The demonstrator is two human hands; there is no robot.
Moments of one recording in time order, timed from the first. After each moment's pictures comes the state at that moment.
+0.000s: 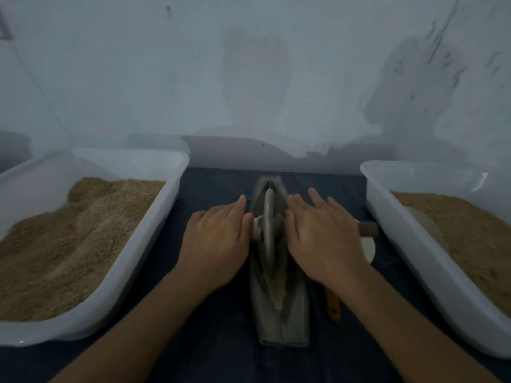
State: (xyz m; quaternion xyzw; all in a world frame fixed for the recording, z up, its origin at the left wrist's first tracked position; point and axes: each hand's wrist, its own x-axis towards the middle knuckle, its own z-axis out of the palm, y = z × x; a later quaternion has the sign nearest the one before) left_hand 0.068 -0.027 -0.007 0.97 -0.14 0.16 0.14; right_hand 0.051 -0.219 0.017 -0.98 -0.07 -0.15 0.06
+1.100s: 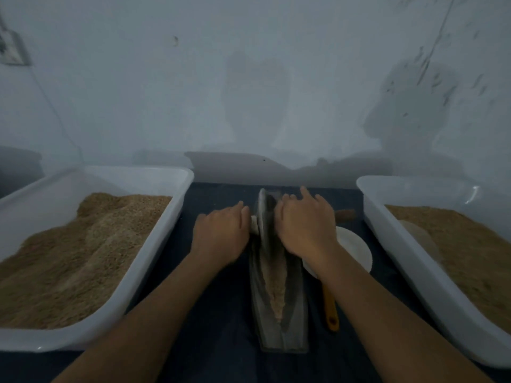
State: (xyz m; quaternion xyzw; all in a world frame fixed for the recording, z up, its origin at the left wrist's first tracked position) left_hand 0.122 -0.029 -0.009 0.97 -0.13 0.19 0.06; right_hand 0.104 -0.205 0.027 -0.99 0.00 -0.14 0.05
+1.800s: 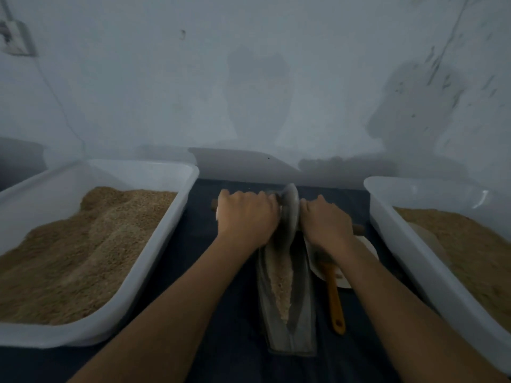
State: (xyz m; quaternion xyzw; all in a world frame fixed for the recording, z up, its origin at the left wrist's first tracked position) left_hand 0.130 -0.065 0.020 0.97 -0.12 0.22 -0.05; right_hand 0.121 -0.233 0.020 -0.99 0.02 -0.06 0.09
